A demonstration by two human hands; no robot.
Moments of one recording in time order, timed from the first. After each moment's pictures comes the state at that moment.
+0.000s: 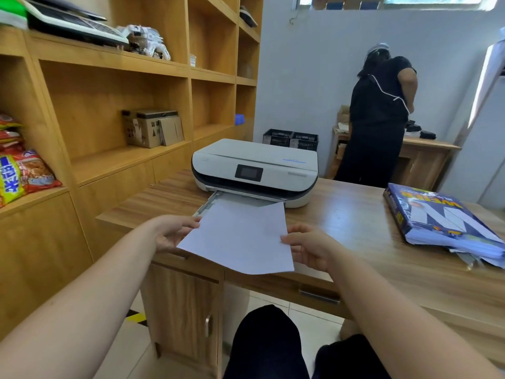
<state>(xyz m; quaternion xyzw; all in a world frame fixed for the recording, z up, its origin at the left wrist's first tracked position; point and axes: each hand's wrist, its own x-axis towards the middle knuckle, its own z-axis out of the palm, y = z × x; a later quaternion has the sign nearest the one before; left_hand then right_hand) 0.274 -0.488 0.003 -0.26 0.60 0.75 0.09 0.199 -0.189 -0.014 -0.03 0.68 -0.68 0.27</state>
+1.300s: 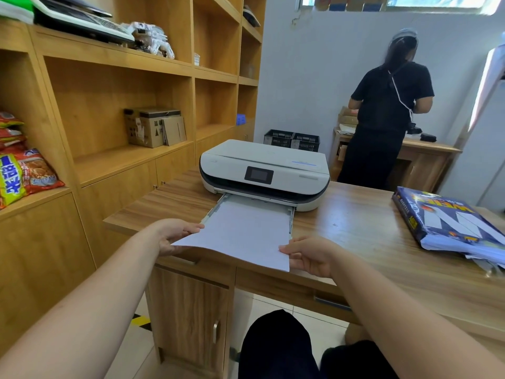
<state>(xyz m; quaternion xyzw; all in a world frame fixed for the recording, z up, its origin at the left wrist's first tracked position) 0.264 -0.528 -0.008 -0.29 0.61 0.73 0.11 0.204 -0.223 -0.011 0.00 0.68 -0.65 0.33</state>
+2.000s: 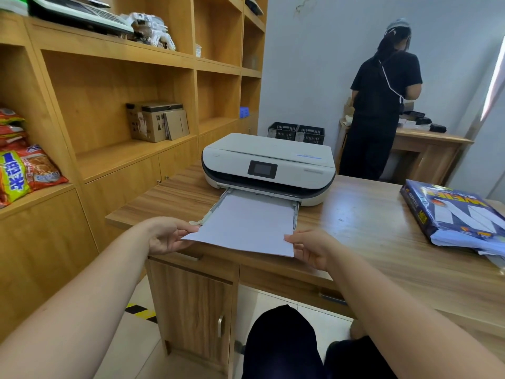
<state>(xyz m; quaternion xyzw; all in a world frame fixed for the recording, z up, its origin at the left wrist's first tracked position) 0.271 -0.538 -0.007 -0.29 0.58 0.75 0.13 0.198 -0.234 -0.015 0.04 0.69 -0.67 0.25</state>
